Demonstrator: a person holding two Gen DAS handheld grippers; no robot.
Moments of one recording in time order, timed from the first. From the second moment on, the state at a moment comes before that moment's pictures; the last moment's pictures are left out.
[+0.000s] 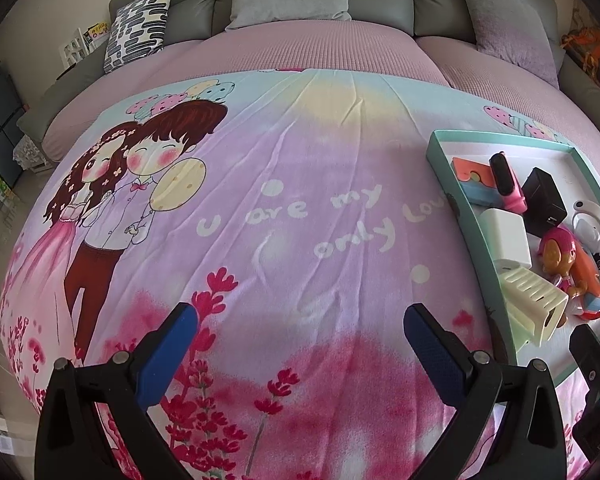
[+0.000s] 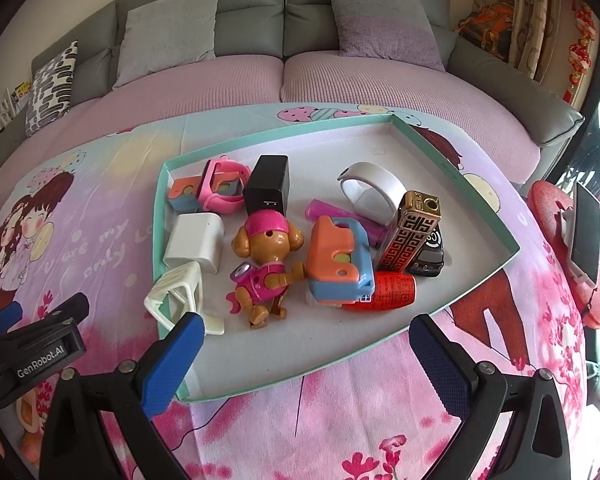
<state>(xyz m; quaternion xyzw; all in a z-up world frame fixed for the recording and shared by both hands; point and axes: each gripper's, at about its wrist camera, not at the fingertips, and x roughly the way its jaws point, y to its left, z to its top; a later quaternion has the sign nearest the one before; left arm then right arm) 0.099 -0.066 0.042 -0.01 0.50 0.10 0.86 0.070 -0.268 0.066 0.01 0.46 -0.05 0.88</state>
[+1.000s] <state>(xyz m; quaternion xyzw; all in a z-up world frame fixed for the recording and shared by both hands) 0.074 -0.069 0.017 0.03 0.54 0.10 0.83 0.037 -0.258 0.038 -0.01 0.51 -0.02 0.86</state>
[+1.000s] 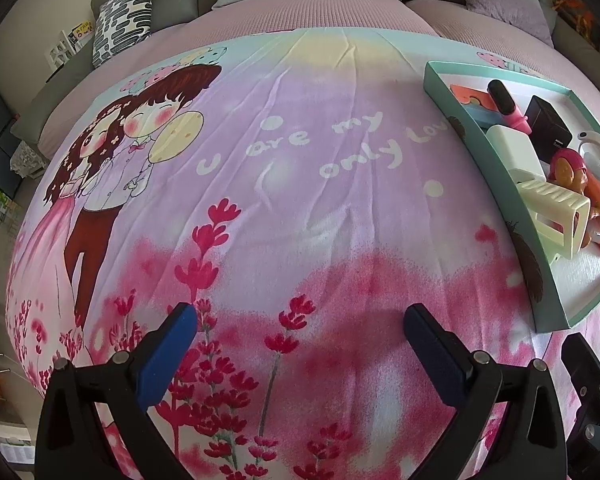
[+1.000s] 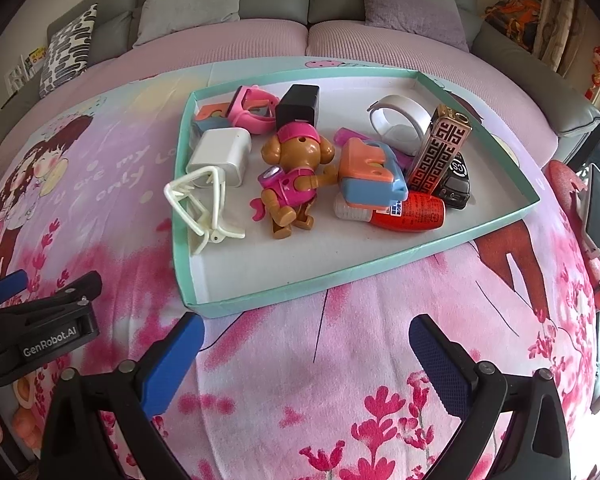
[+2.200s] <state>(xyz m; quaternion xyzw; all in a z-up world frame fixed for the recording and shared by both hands) 0.076 -0.064 0.010 0.01 0.55 0.09 0.83 0.040 -0.262 0.034 -0.01 0.52 -0.02 0.86</state>
